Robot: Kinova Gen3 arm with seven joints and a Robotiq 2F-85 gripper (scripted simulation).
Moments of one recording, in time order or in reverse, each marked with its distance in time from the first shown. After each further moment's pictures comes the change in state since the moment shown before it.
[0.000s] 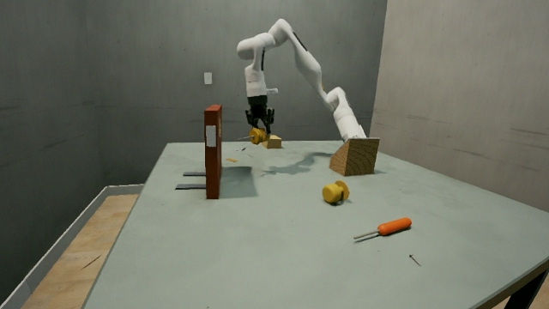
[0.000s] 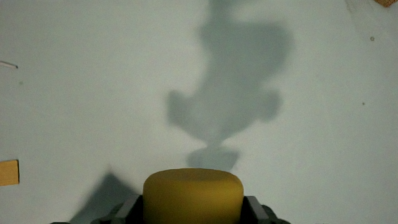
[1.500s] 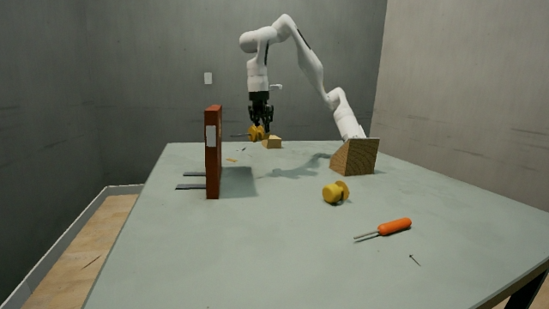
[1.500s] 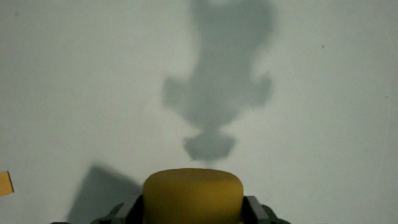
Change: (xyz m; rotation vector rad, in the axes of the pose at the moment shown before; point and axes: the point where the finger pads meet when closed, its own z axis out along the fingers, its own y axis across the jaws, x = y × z) arm -0.027 0.029 -0.015 0.032 -0.028 0.227
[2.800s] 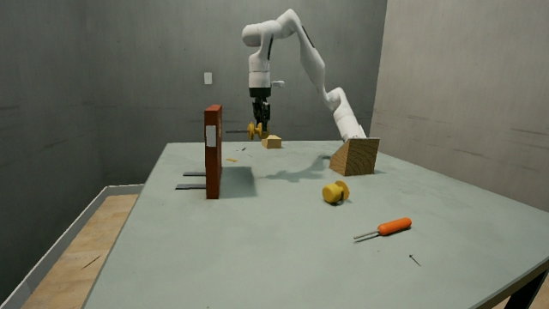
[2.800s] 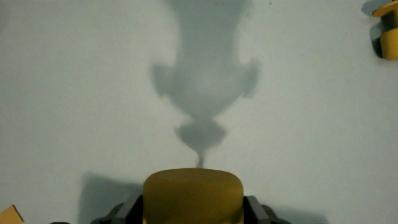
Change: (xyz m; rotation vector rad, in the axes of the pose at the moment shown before) arm -0.016 0.025 -0.012 0.039 -0.028 0.288
